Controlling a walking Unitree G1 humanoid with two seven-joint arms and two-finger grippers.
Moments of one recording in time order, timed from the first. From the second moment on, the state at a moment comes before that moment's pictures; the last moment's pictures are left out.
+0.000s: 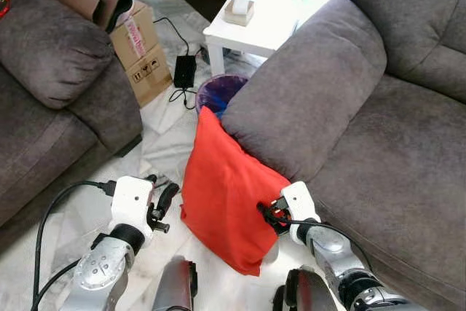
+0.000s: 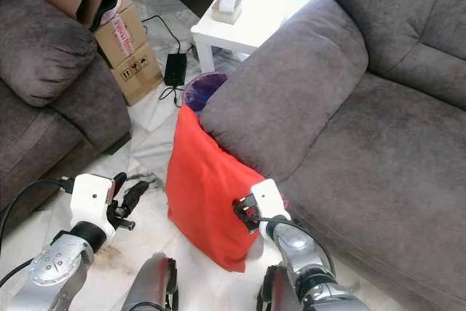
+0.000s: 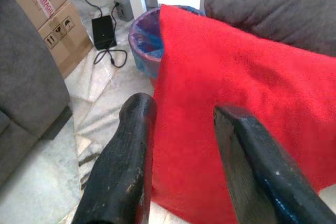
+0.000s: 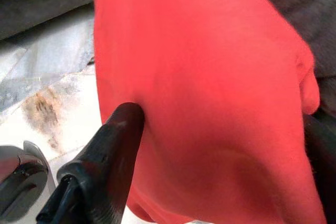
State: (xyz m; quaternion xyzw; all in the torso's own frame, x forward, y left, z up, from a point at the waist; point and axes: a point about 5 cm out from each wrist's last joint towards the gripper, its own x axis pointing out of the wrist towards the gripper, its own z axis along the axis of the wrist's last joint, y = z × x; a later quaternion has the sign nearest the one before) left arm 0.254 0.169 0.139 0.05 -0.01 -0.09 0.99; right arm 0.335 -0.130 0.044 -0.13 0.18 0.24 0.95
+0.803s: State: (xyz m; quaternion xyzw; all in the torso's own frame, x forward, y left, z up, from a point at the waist) left arm 0.262 0.162 0.149 0.05 -0.03 -0.10 0.99; right arm 0.330 -0.132 0.037 -0.17 0.18 0.24 0.94
